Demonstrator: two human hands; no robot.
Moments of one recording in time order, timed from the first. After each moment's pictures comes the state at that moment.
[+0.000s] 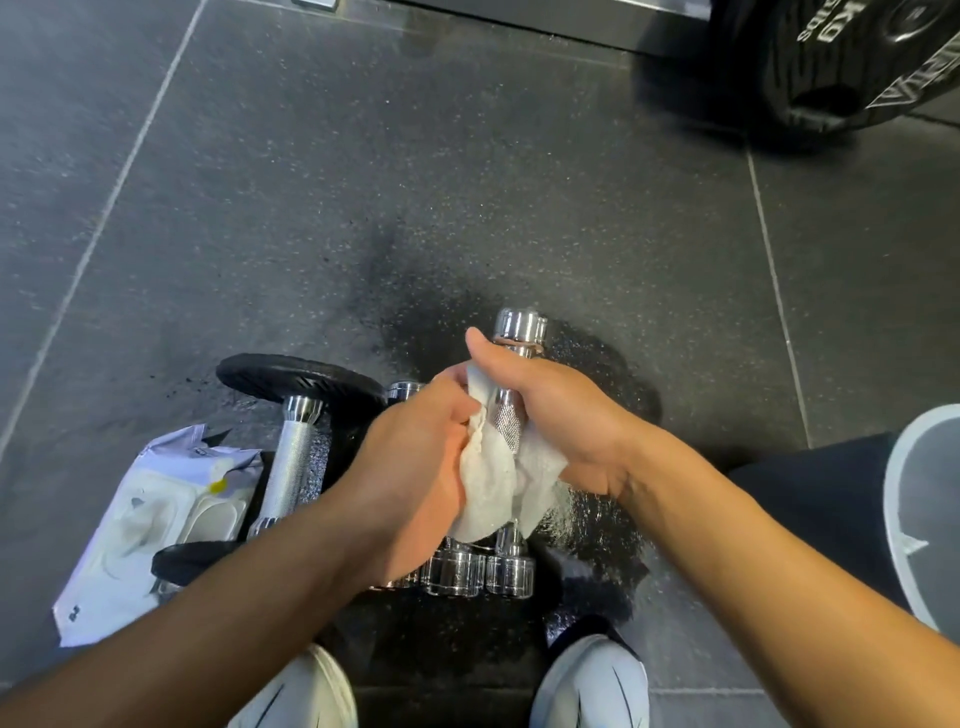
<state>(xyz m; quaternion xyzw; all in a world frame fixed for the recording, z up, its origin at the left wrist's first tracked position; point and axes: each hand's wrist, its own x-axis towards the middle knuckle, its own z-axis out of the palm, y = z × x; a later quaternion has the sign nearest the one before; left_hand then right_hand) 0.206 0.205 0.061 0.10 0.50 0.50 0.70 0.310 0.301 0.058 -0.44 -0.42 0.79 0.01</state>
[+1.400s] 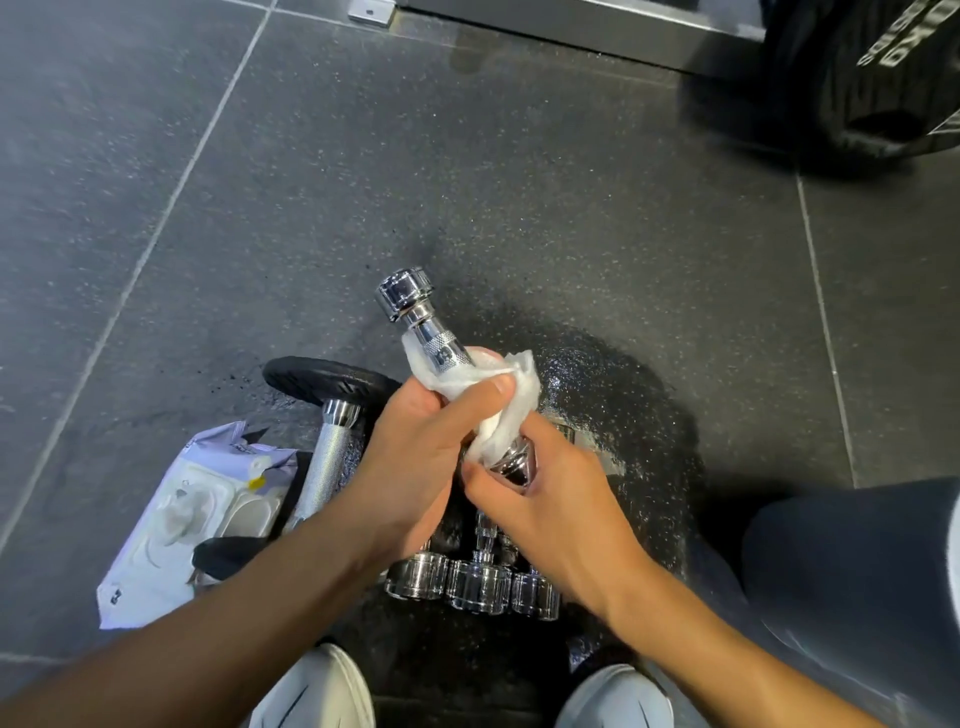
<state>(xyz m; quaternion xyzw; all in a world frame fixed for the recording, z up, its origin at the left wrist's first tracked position) 0.185 0.203 0.044 0.13 0.50 0.62 0.60 0.316 0.236 0.048 -0.45 -0.73 0.49 0.10</state>
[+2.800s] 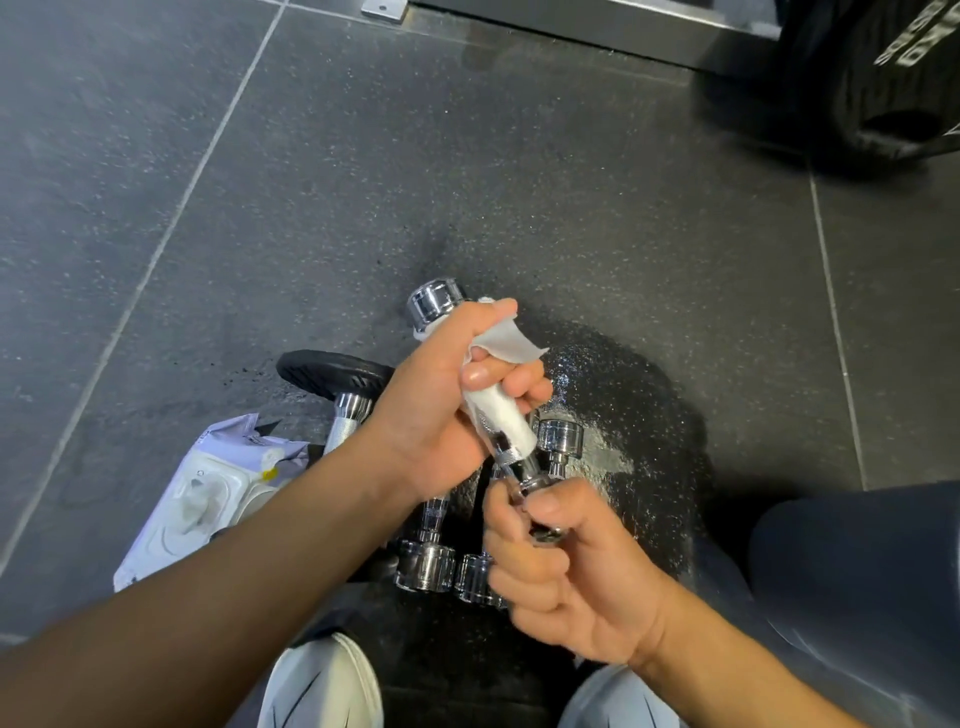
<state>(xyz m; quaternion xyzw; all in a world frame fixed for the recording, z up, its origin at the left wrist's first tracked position) 0.170 0.234 0.067 0.00 0.35 0.63 0.69 0.336 0.224 0.043 -0.20 -0.17 0.96 -0.01</state>
